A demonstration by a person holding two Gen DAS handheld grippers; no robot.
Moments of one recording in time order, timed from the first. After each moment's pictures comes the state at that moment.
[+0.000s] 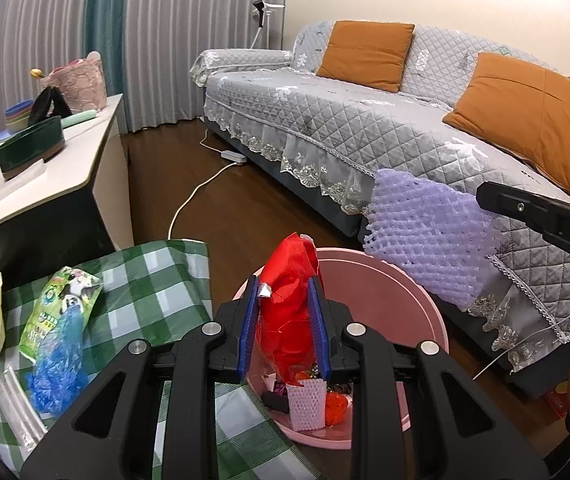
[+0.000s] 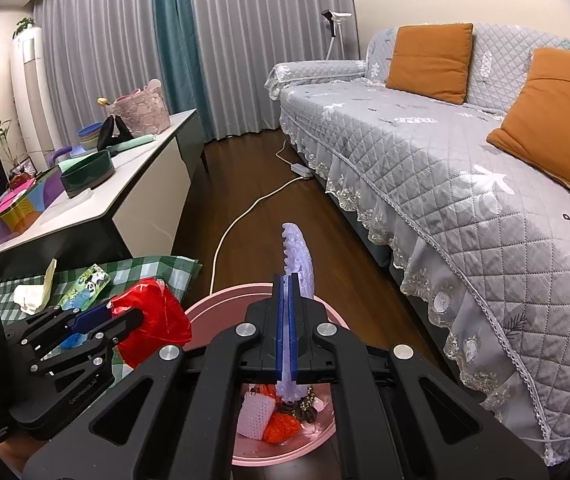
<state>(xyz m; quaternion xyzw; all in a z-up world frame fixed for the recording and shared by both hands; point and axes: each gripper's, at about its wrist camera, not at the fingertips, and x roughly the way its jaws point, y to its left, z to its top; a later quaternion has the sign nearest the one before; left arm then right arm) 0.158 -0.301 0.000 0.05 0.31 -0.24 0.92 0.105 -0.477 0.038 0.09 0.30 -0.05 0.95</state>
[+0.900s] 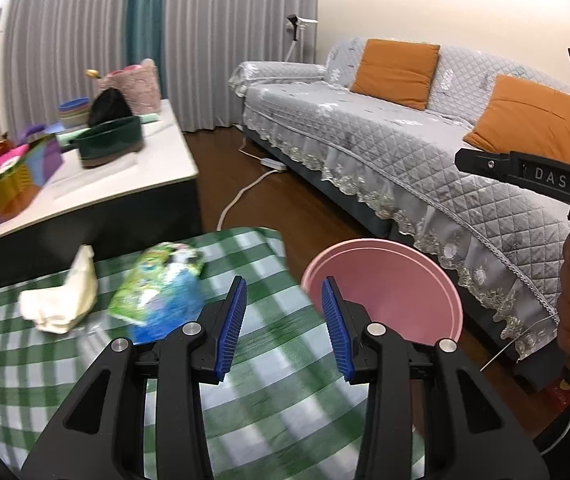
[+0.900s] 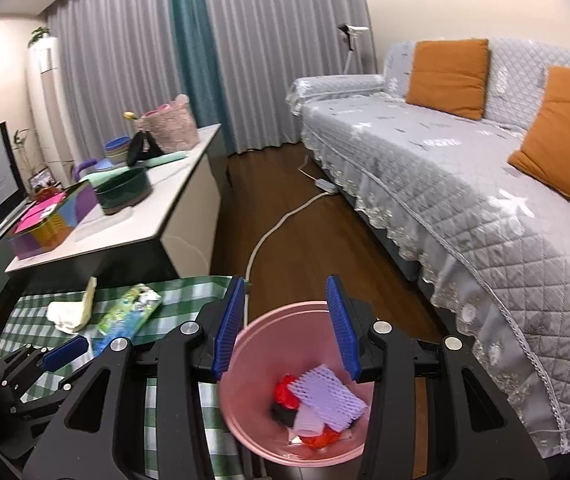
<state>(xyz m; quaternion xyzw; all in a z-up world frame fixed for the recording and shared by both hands) 0.098 -0.198 0.036 0.04 0.30 -0.18 0.94 0.098 -0.413 0.082 0.09 0.27 -0.01 0.96</state>
